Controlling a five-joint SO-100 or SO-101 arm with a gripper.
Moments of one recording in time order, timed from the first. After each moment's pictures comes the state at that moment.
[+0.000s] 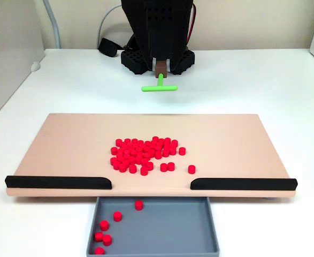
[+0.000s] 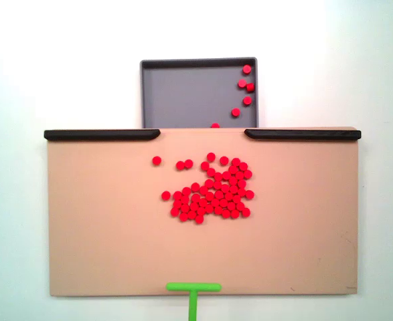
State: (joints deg) arm -0.3 123.3 126.1 82.1 -84.5
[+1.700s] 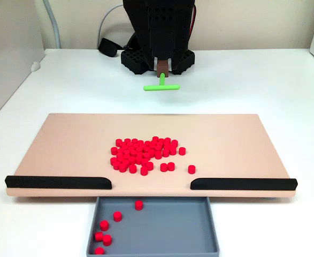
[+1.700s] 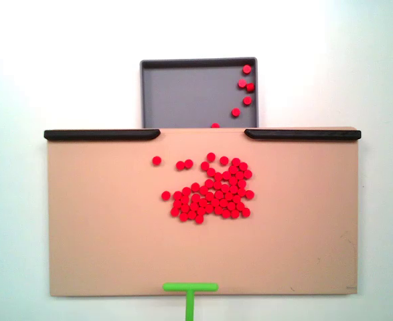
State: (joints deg) arm -0.9 123.6 126.1 82.1 -84.5
